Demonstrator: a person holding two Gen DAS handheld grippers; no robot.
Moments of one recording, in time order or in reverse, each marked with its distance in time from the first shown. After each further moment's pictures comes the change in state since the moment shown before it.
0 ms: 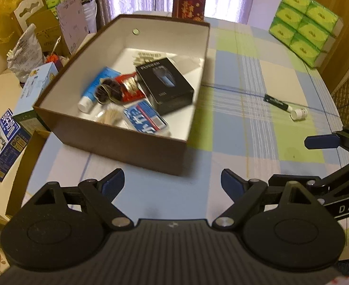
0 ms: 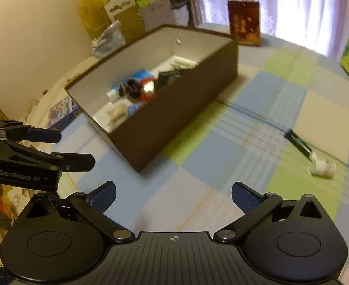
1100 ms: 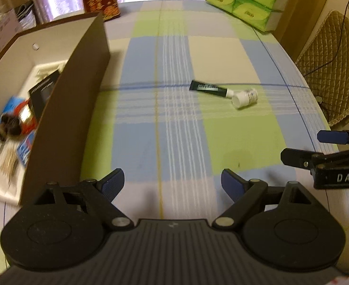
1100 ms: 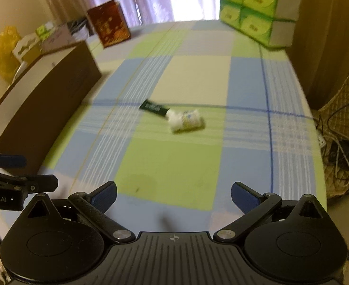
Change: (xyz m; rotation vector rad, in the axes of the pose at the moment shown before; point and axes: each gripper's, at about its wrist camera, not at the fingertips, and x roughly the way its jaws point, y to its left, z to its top) left arm 0.085 -0.148 0.038 0.201 0.053 -0.122; right arm -0.042 -0.158 -0.053 0.337 -0.124 -0.260
